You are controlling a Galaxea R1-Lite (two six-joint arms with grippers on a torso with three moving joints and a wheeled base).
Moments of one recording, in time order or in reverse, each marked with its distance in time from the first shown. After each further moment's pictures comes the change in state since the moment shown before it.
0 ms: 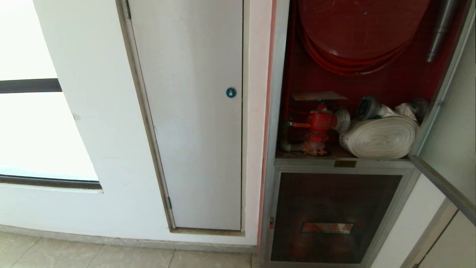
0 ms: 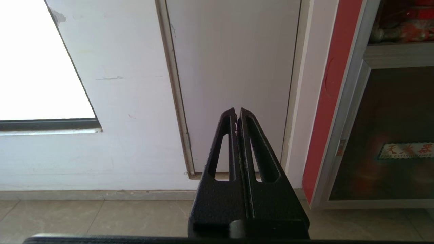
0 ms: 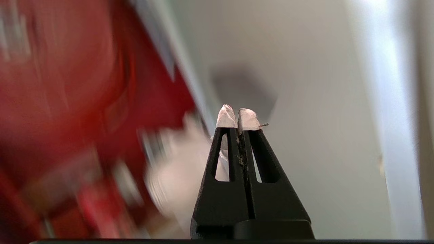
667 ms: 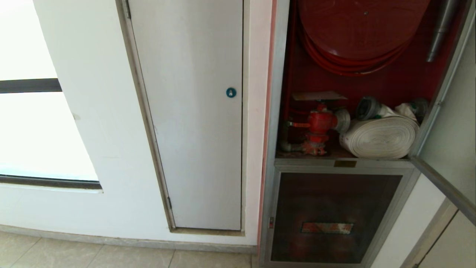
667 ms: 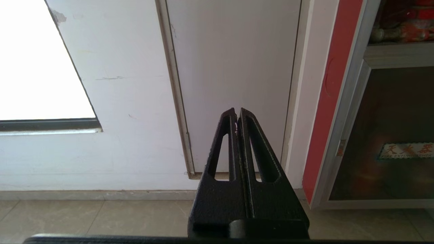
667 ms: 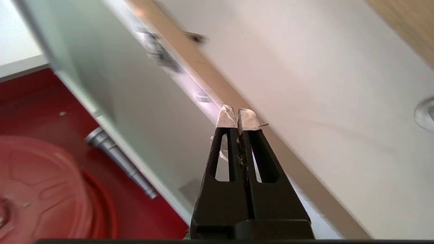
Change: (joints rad) left arm 0.000 0.000 0.000 0.000 0.000 0.000; right arm -0.464 0.133 0.164 -0.526 0.031 0.373
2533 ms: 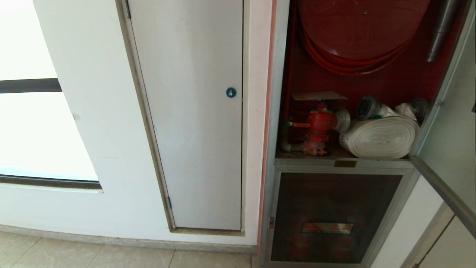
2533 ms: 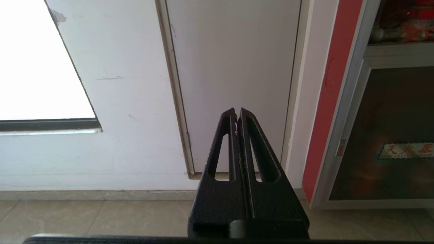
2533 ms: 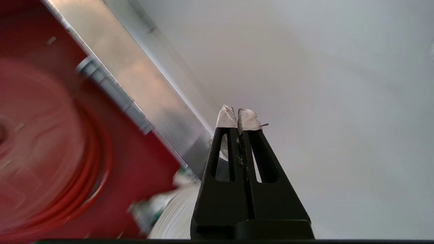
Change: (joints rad) left arm 0.000 0.000 0.000 0.000 0.000 0.000; right arm -0.209 0.018 0.188 -0.057 0.405 0.072
